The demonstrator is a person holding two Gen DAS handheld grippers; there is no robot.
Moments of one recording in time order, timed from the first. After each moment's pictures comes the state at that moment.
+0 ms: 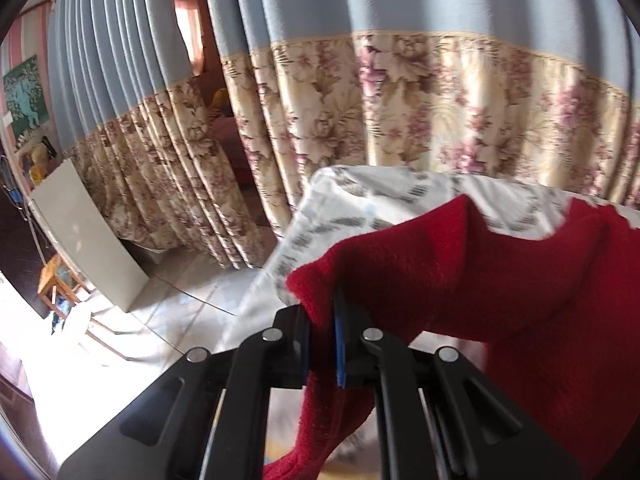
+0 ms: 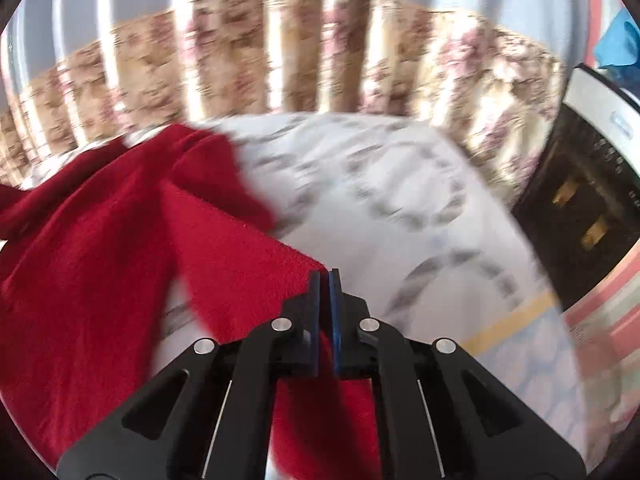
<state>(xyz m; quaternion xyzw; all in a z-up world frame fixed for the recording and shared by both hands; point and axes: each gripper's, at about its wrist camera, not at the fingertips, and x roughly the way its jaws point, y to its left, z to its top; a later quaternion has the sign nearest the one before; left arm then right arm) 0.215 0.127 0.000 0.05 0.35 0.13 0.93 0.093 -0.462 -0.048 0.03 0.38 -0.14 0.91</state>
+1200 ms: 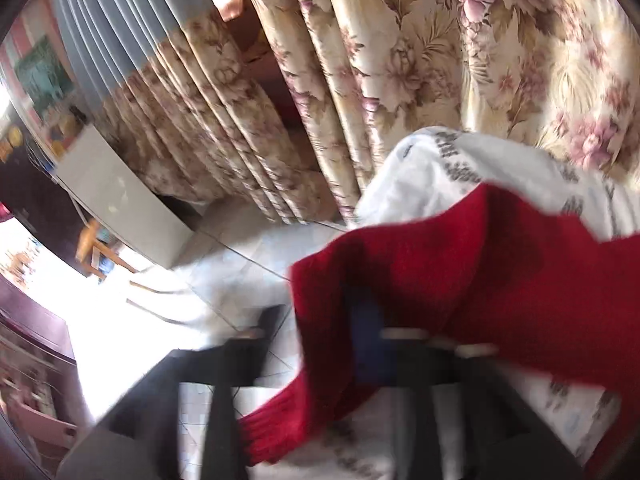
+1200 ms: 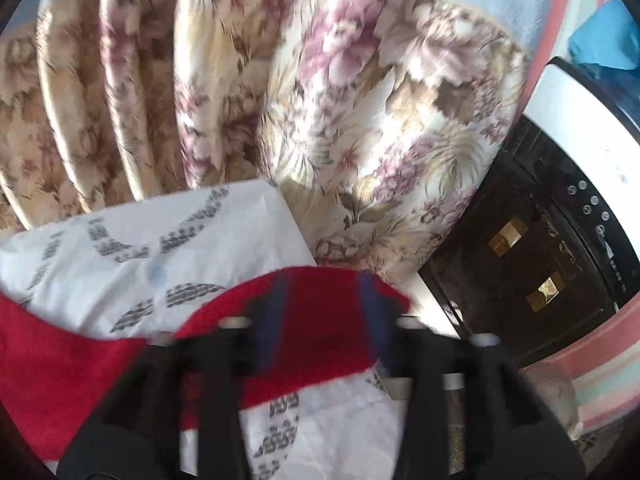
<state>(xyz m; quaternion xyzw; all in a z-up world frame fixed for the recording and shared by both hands) 0.371 0.205 -0.054 0.07 0.46 0.24 0.85 0.250 -0.683 -0.037 0.03 0.39 -0.30 0.87</state>
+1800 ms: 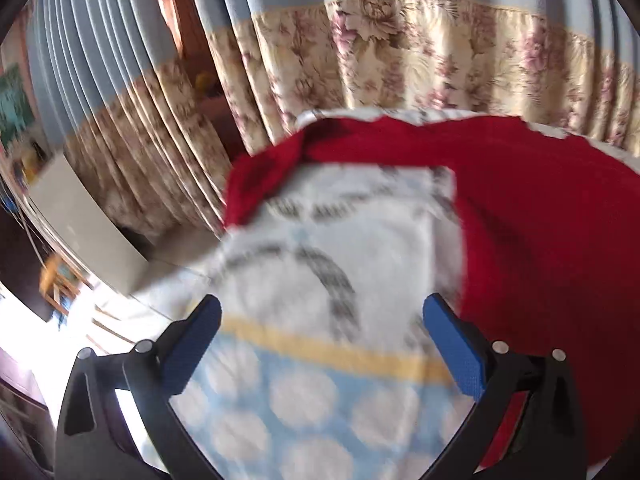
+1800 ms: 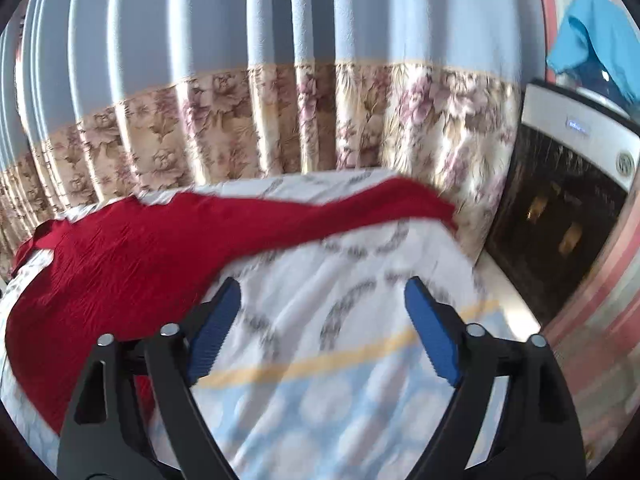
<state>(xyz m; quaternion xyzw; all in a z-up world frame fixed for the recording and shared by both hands) 0.109 0.102 -0.033 0.06 0.40 0.08 0.91 -0.018 -0.479 -0.006 0.06 0.28 -0.14 0.95</state>
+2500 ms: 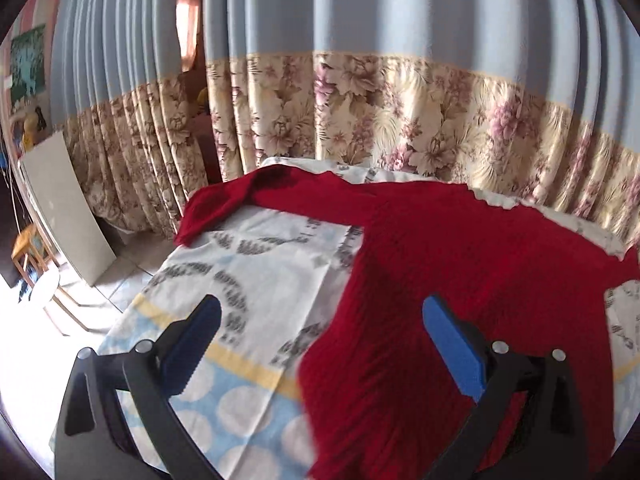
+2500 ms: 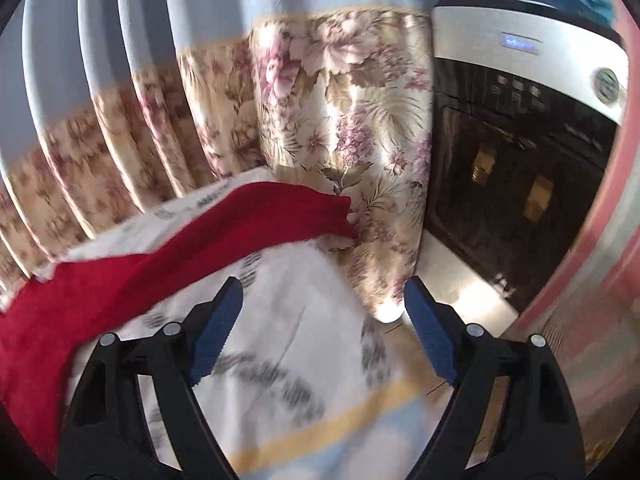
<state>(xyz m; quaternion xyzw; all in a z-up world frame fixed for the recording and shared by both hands) 0.106 0.019 0.010 -0.02 0.33 0.08 0.94 0.069 -0.680 -0.051 0.14 0.30 -0.24 0.91</state>
